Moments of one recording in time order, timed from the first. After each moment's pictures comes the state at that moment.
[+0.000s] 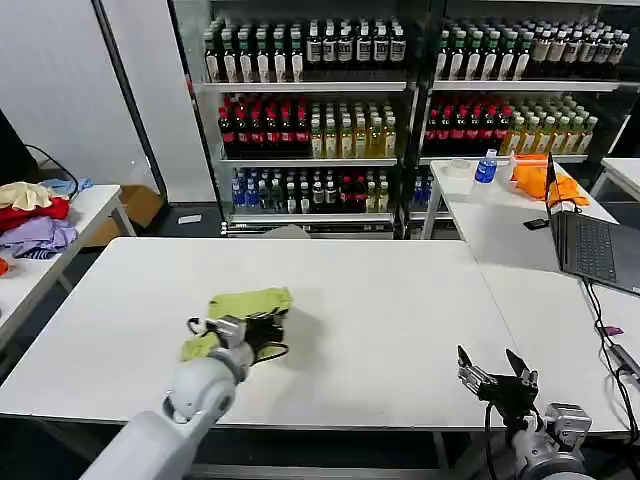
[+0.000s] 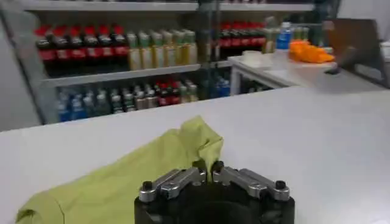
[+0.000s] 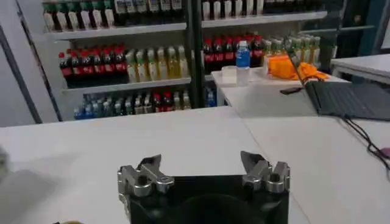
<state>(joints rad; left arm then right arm) 0.86 -1.06 0.00 -1.78 -0.61 0.53 -0.17 -1.61 1.23 0.68 2.36 0.53 -0.55 0.26</state>
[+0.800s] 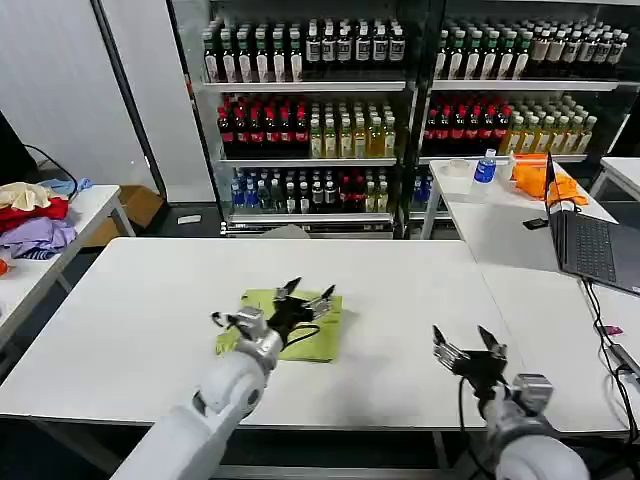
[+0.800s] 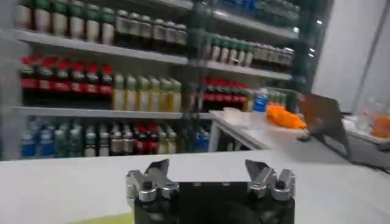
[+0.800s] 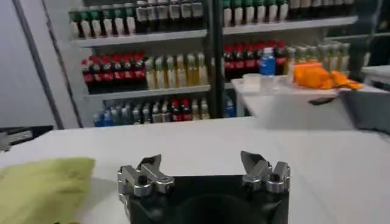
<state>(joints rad) 0.87 -1.16 -0.02 -1.81 -0.64 0.35 -0.18 -1.39 1.21 0.52 2.23 0.51 -0.55 0.26</state>
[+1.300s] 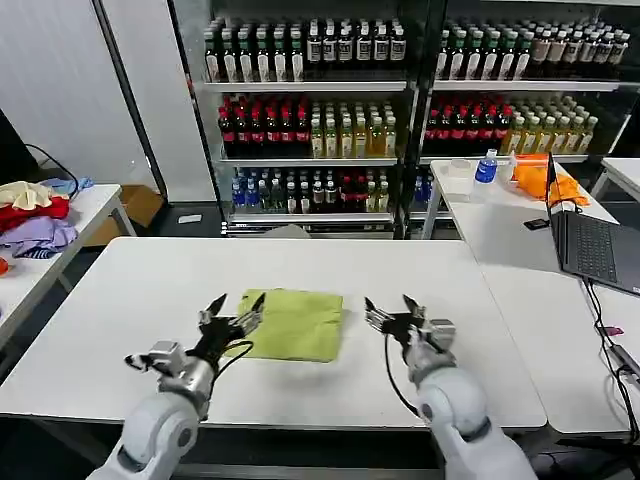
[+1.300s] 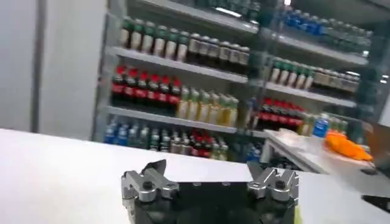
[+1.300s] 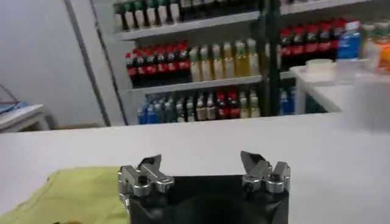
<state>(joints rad) 1.19 -1.12 -0.35 -2.00 -0.67 0.30 -0.20 -0.99 1.29 0.22 1.89 0.52 -0.56 0.26</state>
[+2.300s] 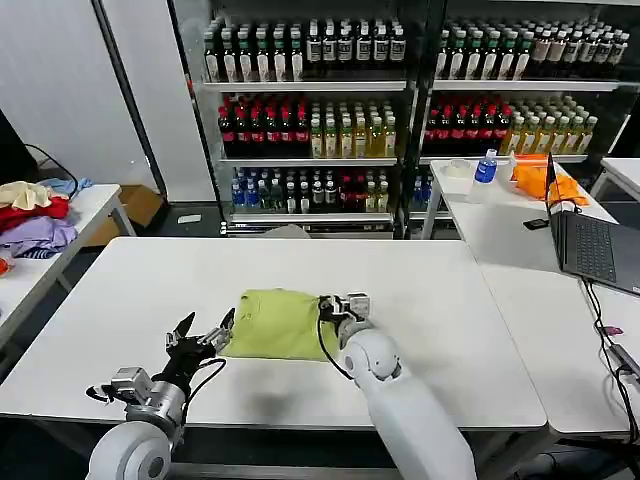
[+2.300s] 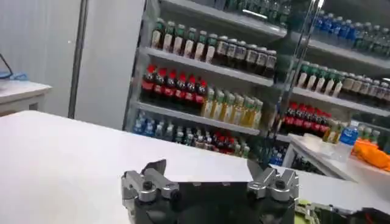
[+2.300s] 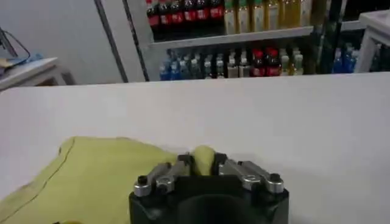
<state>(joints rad) 1.34 -1.13 -0.48 -2.07 -0.69 0.29 -0.21 -0.69 1.49 0.03 1.41 0.51 -0.55 0.28</state>
